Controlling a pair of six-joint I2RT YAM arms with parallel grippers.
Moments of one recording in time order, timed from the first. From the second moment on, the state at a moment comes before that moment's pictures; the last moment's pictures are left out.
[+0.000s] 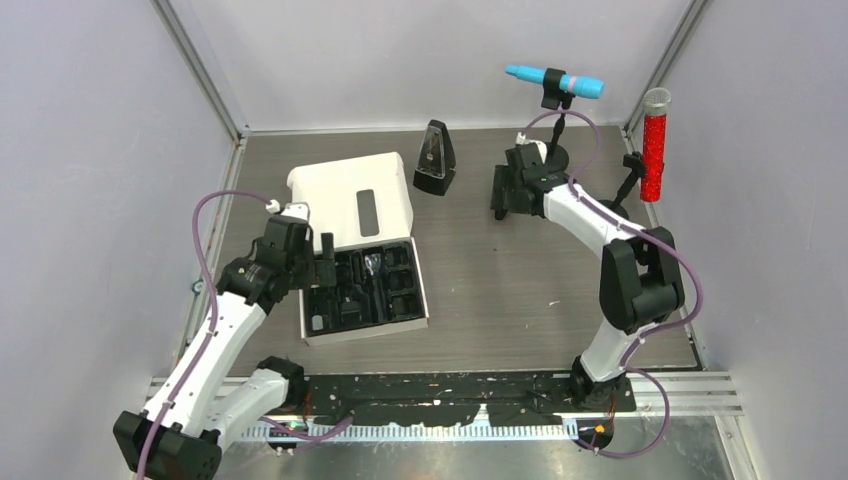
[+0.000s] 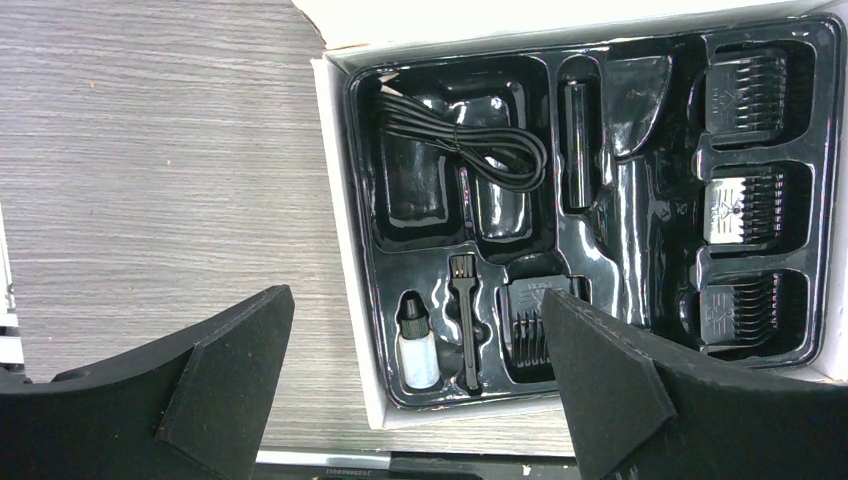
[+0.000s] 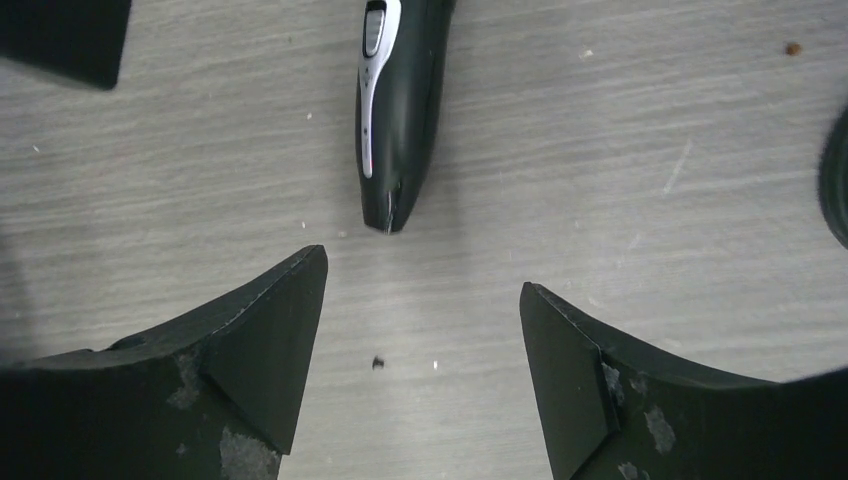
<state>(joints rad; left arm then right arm) -0.33 0.89 0.88 -0.89 -0.24 -0.31 0.37 1.70 1.28 -0.47 0.30 0.38</state>
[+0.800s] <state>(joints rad) -0.33 0.97 0.88 -0.88 -0.23 -0.29 0.19 2.11 1.51 -0.29 -0.06 0.38</state>
